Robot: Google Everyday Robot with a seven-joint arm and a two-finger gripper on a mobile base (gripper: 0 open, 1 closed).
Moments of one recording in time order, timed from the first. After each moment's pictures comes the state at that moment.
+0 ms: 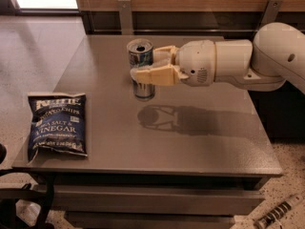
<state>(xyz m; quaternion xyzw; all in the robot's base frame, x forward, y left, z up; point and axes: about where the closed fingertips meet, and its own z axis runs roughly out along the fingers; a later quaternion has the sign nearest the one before) 0.517 0.009 0.961 -0.49 0.57 0.42 0.50</state>
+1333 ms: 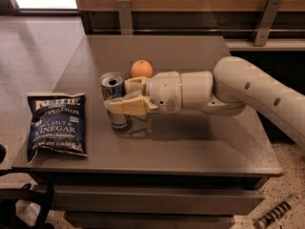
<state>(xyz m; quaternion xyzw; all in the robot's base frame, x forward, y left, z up) 0.489 0.072 0.899 -0.50 0.56 0.46 0.47</state>
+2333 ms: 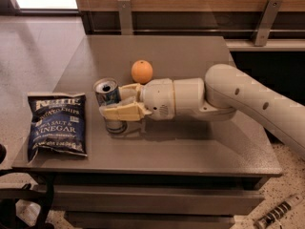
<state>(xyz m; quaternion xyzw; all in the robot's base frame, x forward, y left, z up) 0.486 0.088 0.877 -0.50 0.56 0.47 0.46</state>
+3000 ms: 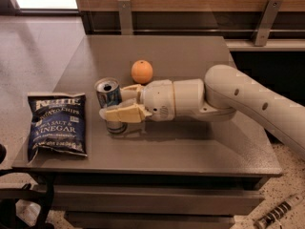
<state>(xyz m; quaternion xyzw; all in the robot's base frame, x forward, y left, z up) 0.486 0.088 0.877 -0.50 0.56 0.47 0.46</state>
